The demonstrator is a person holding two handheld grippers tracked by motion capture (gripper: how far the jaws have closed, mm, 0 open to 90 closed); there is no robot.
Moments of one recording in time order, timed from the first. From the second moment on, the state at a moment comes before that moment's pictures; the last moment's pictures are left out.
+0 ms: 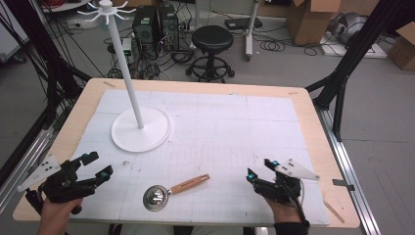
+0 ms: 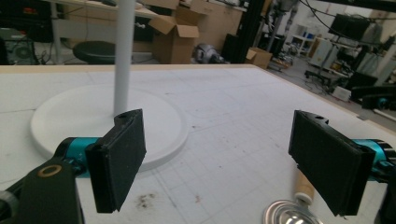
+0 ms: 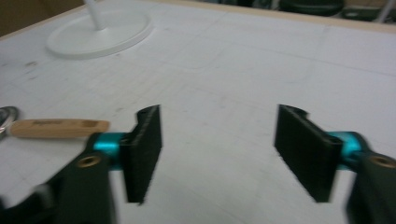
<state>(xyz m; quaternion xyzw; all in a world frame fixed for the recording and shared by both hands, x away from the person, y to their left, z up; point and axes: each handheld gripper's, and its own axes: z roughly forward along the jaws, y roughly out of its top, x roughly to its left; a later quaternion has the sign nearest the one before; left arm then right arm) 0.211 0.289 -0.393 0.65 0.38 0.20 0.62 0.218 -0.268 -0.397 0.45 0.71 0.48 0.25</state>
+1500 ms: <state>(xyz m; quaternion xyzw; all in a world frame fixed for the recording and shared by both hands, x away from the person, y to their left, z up) 0.228 0.220 -0.400 0.75 0.30 0.12 0.57 0.195 -0.301 -0.388 0.44 0.69 0.50 0.29</state>
